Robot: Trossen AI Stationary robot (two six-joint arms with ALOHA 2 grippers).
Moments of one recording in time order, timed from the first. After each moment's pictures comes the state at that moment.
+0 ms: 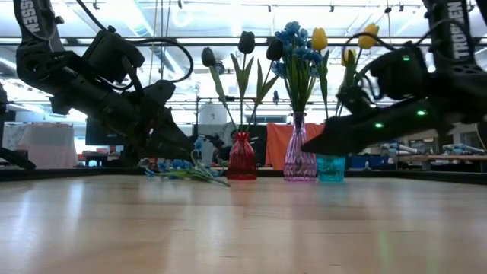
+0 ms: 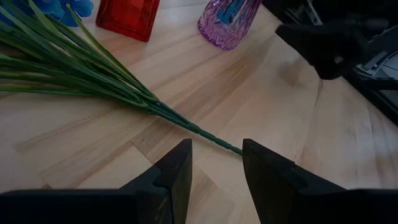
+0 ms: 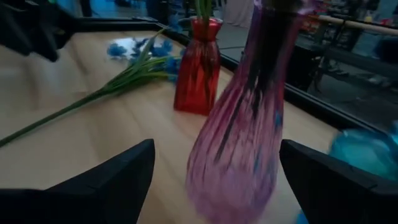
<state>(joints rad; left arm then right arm) 0.10 1.49 0.26 0.80 -0.22 -0.69 -0.10 1.84 0.23 1.36 0.56 0.02</state>
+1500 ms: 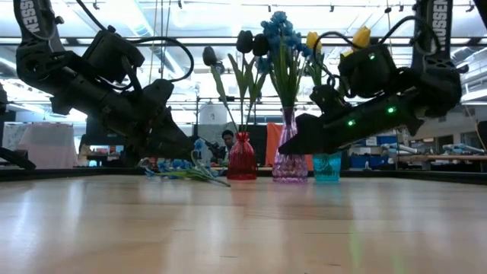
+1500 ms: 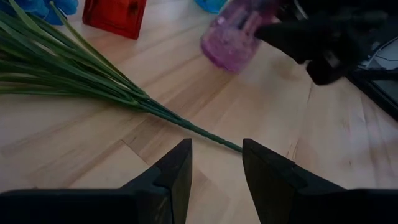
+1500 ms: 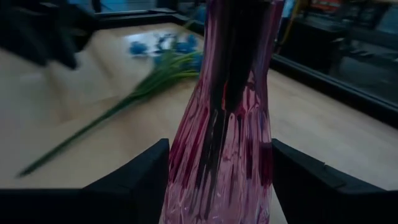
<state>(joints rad) 0.10 1.49 0.26 0.80 -0.19 -0.66 -0.07 1.87 0.43 1.10 0.53 0.13</state>
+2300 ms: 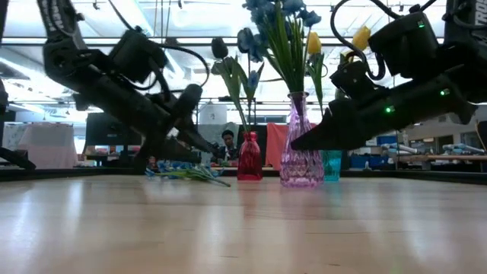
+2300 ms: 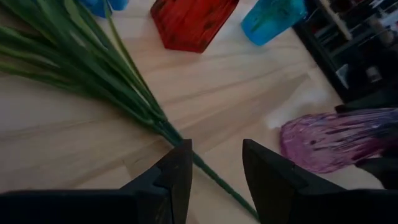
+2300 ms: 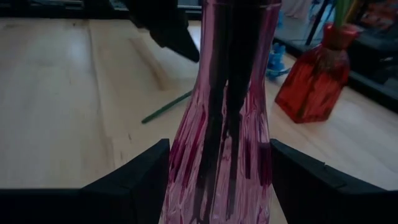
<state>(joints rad) 0.08 1.59 0.41 0.68 -0.37 -0.96 0.20 1.78 0.39 1.01 0.63 0.13</state>
